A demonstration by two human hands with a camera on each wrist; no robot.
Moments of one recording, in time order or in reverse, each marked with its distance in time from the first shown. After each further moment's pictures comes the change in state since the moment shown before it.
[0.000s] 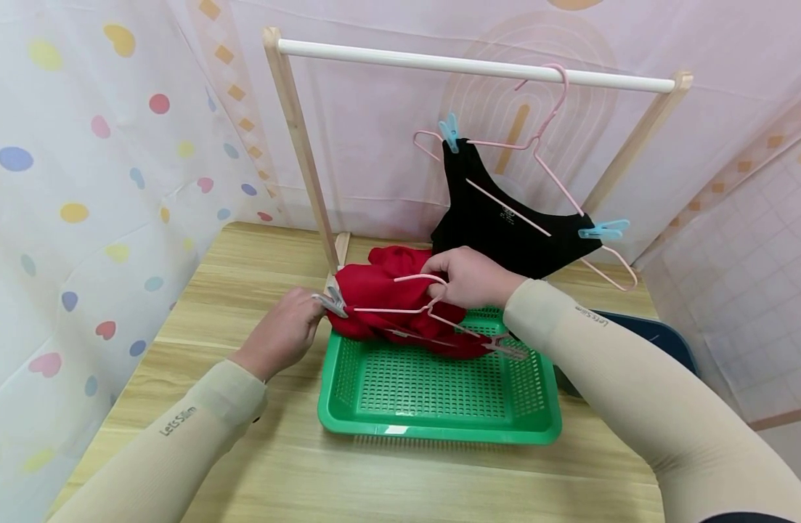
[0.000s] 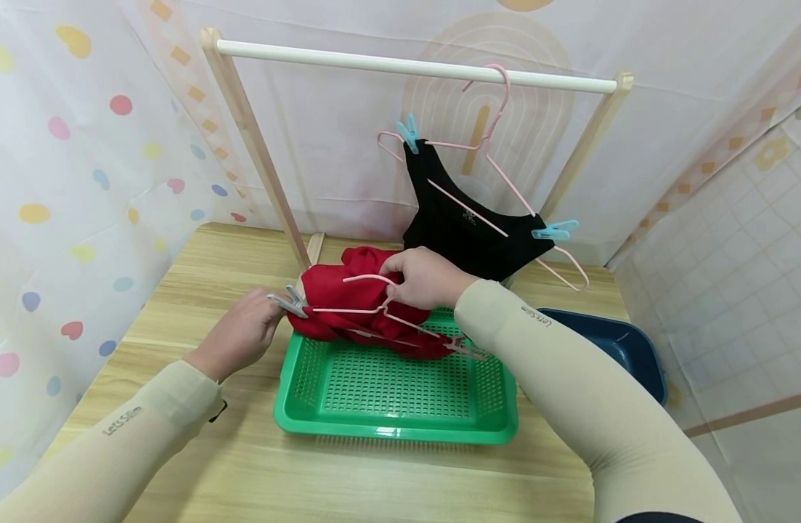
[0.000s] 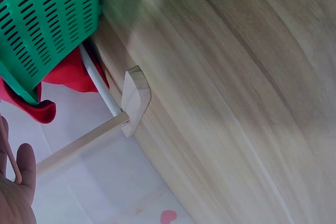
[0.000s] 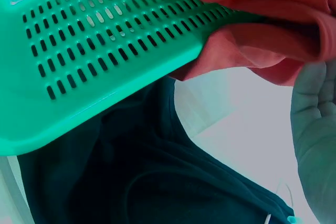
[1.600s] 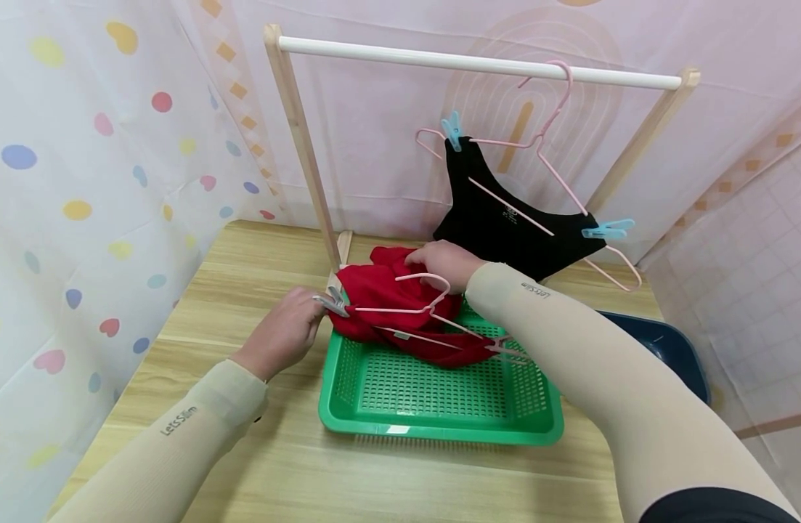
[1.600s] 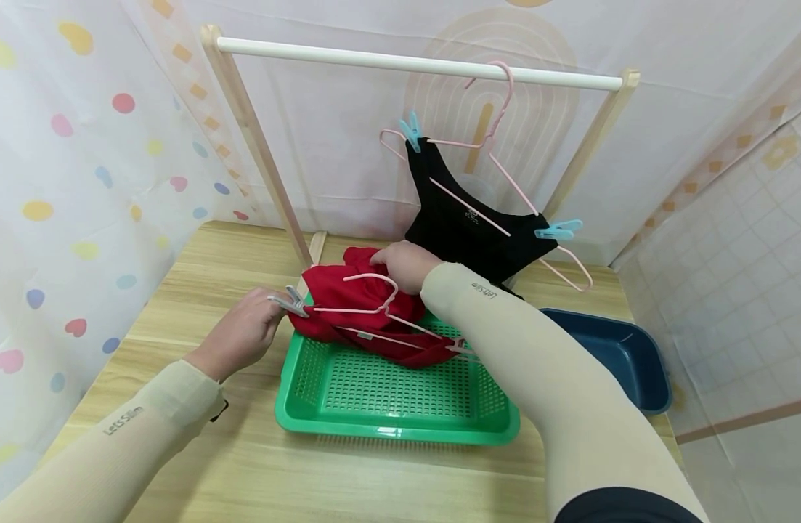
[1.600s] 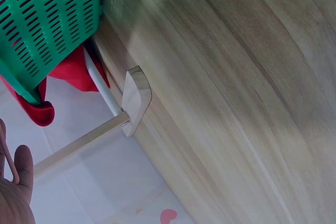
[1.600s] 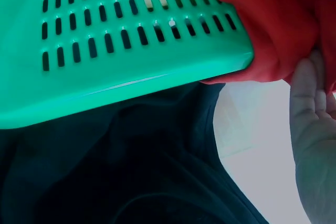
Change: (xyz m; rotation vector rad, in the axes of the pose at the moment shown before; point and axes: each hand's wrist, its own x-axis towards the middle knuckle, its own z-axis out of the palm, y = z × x) left_hand -0.002 0.001 0.002 -0.002 0.049 0.050; right_hand 0.064 0.017 0.017 -0.382 -0.110 -0.032
